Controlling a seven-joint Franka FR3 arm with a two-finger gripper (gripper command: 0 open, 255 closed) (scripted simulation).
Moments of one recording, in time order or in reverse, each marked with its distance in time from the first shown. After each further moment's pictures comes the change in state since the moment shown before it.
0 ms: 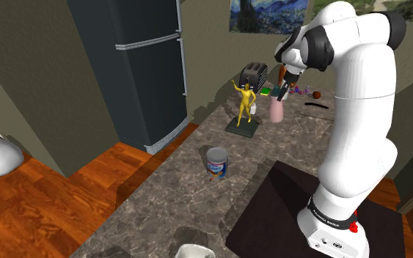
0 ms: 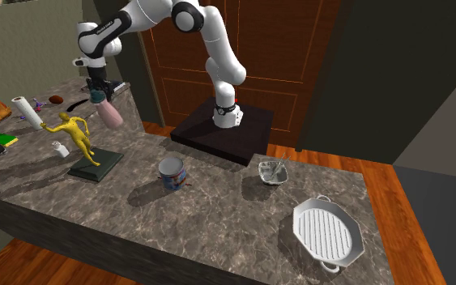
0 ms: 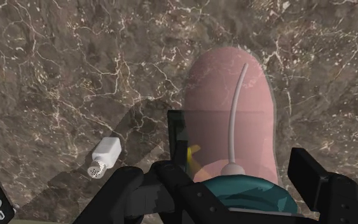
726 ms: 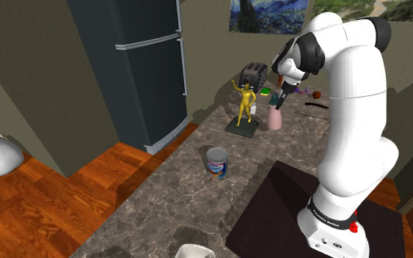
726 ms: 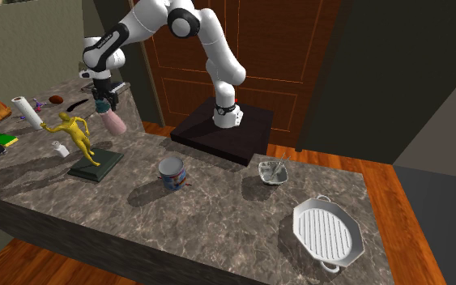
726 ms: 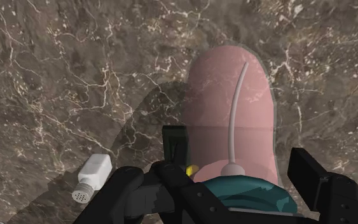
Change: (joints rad) arm -0.032 0.079 0.044 -0.047 0.090 0.098 -0.076
